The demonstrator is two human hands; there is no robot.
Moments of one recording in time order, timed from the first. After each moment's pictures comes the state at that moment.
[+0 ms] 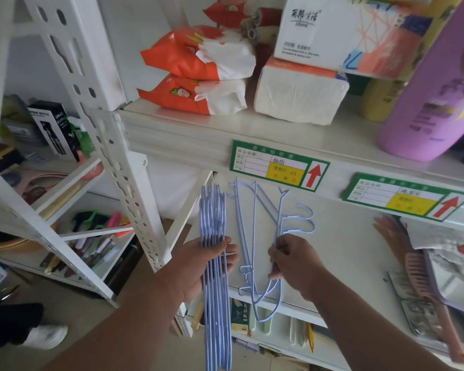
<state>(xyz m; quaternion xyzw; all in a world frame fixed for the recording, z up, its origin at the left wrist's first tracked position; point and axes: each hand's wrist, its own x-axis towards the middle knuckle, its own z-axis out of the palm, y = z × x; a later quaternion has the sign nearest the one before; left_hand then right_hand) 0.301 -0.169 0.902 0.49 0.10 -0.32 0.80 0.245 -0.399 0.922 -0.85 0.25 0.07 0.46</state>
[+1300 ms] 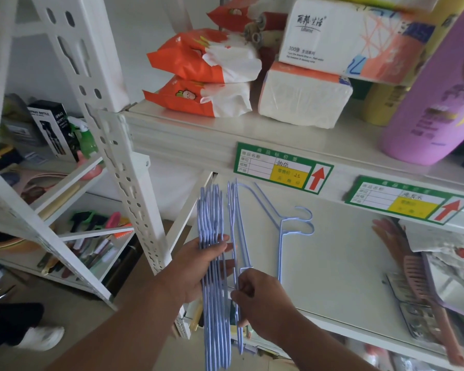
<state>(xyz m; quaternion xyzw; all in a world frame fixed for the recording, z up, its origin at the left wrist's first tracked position) 0.304 -0.170 0.897 0.54 0.11 -0.29 0.78 0.200 -0.322 0.926 -0.87 0.17 0.16 0.43</state>
